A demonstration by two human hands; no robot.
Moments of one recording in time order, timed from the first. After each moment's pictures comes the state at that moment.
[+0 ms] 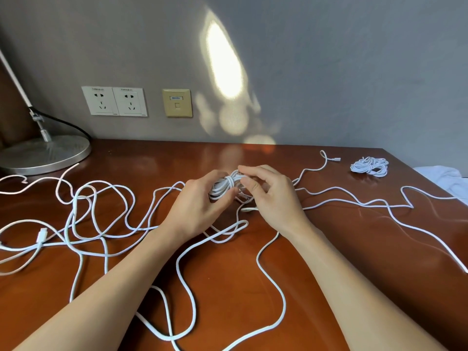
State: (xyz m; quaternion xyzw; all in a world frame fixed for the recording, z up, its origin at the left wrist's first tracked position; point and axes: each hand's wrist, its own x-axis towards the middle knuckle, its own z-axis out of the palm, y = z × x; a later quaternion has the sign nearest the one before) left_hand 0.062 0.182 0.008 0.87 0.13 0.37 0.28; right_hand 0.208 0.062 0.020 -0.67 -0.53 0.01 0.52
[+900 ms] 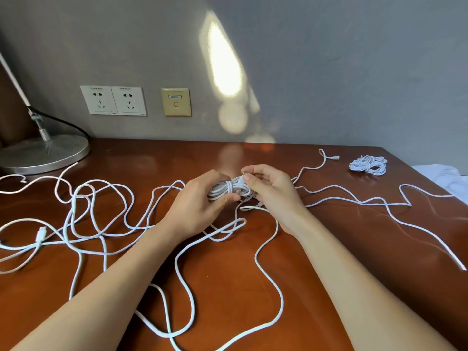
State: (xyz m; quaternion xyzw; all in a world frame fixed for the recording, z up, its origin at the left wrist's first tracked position) left_hand 0.064 0.194 -0.002 0.89 0.12 0.35 0.27; right_hand 0.215 0.066 0.020 -0.65 -0.40 0.21 0.61
